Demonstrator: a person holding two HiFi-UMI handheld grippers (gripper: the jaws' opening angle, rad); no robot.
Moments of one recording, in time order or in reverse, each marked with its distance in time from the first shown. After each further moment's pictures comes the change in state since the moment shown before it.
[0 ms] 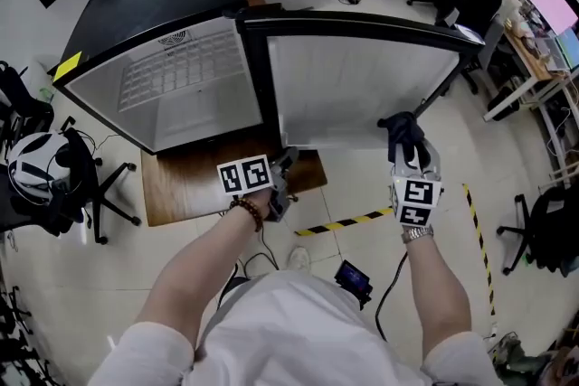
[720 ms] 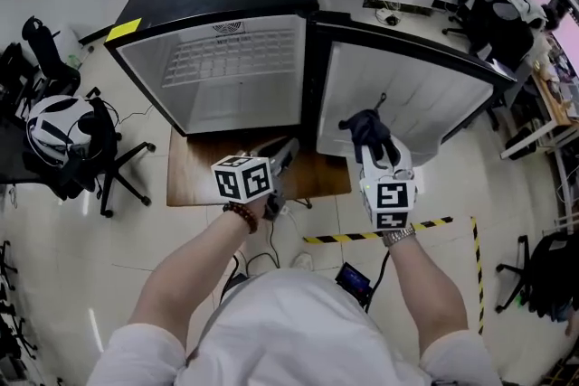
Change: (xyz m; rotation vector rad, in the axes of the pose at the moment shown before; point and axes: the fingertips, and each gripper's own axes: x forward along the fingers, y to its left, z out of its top) left arm -0.102 -0.024 0.065 0.266 -0.199 0.069; right arm 0.010 0.155 0.088 -0.063 -0.139 0.327
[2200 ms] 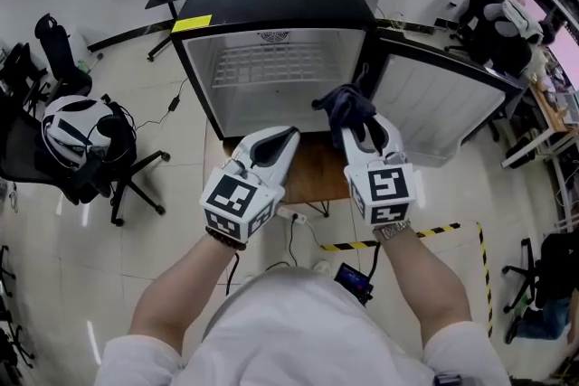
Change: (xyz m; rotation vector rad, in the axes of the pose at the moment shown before) left arm -0.180 -0.066 0.122 0.670 -0.208 0.003; right arm -0.001 0.146 0.168 0.027 -0.185 0.097
